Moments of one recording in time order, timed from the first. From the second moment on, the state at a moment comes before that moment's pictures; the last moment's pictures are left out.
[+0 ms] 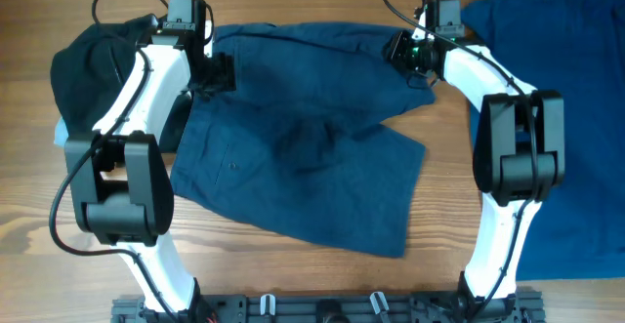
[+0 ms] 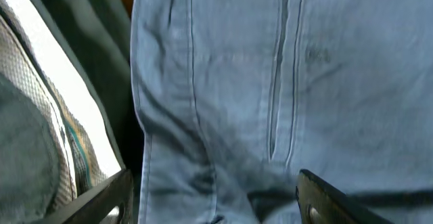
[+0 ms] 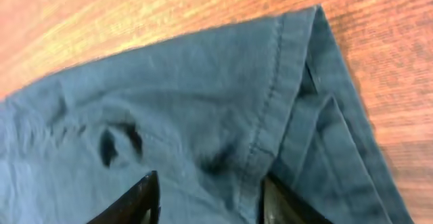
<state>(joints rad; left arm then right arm) -0.07 2.00 1.55 -0.82 -0.03 -0.13 0.09 2.24 1.55 -0.29 -0.28 0.47</state>
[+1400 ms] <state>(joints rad) -0.07 1.45 1.55 -1.14 0.00 -0.15 -0.11 1.58 1.55 -0.84 -0.33 0.34</state>
